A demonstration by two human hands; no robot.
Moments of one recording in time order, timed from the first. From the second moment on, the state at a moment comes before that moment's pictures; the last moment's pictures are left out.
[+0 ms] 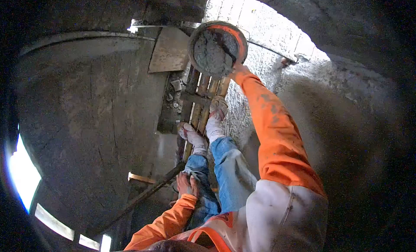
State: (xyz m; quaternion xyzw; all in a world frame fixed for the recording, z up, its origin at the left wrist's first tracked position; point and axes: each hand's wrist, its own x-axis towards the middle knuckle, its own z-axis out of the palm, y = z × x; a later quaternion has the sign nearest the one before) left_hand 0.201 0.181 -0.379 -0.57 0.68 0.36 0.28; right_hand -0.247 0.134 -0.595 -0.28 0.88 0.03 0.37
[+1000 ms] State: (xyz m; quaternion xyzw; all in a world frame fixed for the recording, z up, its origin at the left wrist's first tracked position) left_hand 0.217 0.066 -0.318 -0.60 0.75 0.28 0.09; right_hand -0.389 0.108 -0.012 -0.24 0.84 -0.11 0.47
